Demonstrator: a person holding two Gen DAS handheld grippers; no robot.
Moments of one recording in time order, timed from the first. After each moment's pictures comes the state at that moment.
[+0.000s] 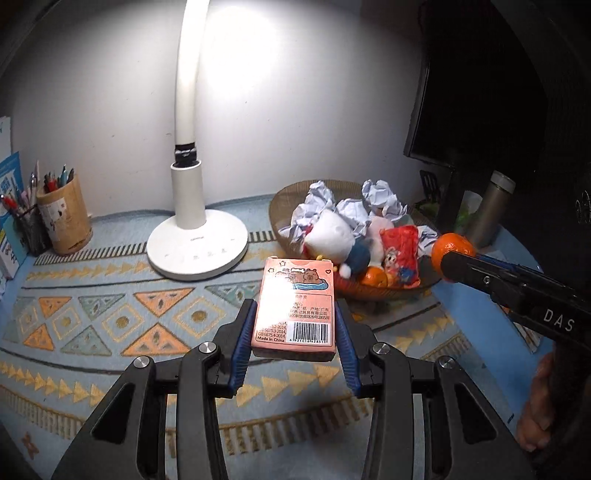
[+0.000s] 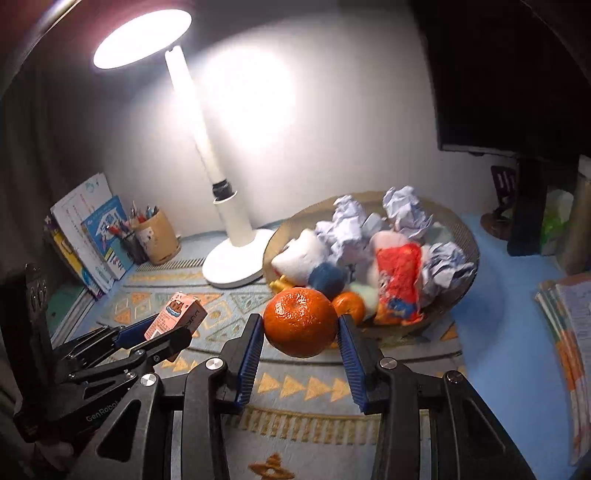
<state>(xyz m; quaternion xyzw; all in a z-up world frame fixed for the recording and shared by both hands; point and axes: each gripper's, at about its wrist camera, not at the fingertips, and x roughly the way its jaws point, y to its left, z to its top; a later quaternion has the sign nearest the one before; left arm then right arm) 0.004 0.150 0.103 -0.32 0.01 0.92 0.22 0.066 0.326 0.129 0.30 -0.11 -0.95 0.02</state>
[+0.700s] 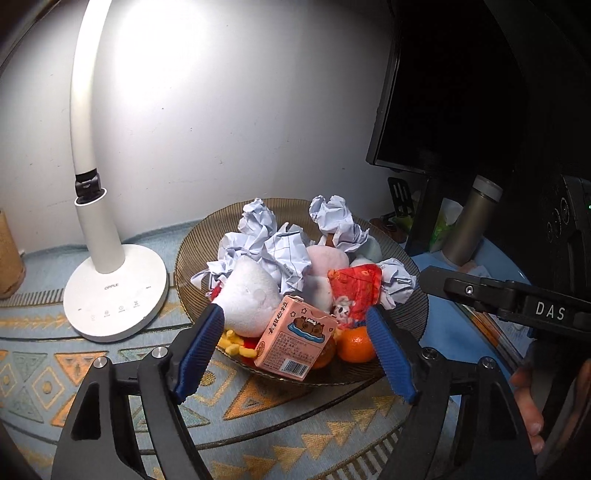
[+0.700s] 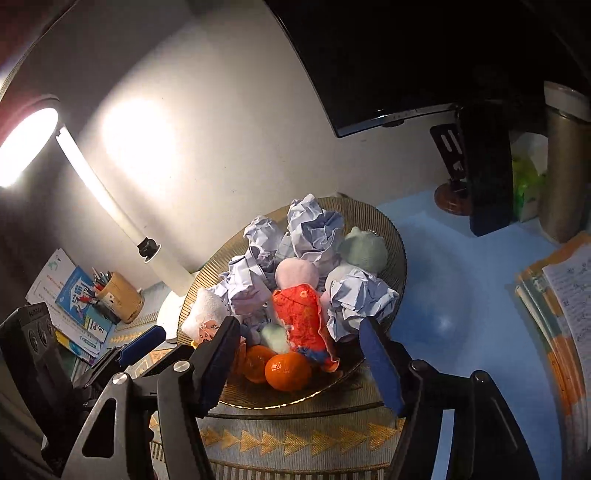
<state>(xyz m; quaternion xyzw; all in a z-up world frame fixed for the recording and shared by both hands) -0.043 0.217 0.096 -0.31 0.00 0.91 0.28 0.025 0.426 0.111 0.33 -0.22 -0.92 -0.01</state>
